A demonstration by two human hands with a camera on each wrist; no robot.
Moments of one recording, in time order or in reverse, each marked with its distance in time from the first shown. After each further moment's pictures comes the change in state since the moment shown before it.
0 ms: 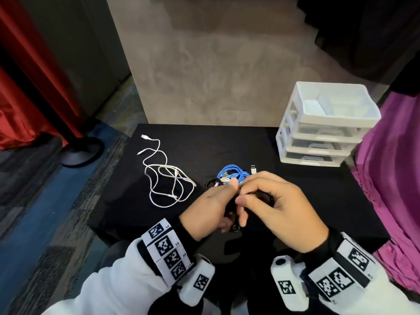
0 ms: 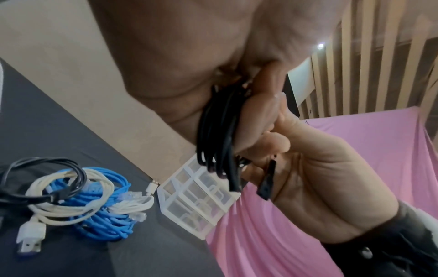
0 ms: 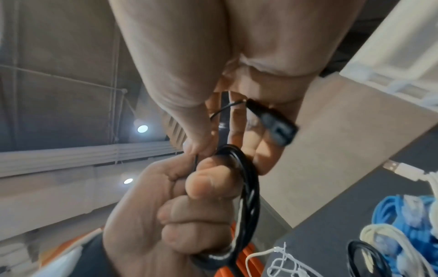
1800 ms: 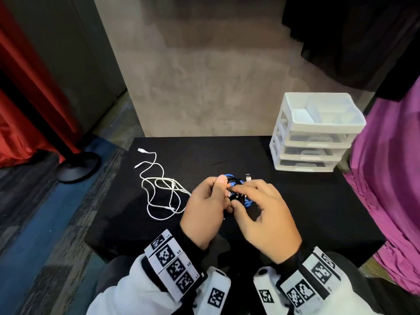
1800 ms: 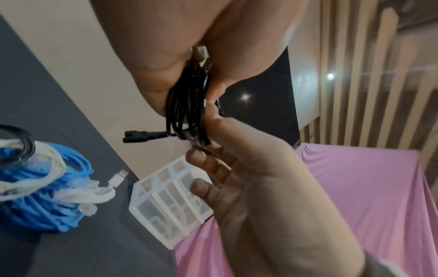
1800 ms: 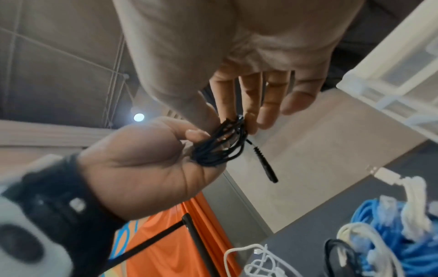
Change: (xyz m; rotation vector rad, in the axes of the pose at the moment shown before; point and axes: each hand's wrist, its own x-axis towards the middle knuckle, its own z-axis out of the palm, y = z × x) left_hand 0.014 0.002 0.014 -0.117 0.467 0.123; right_hand -0.001 0.024 0.029 -0.296 0.324 -0.035
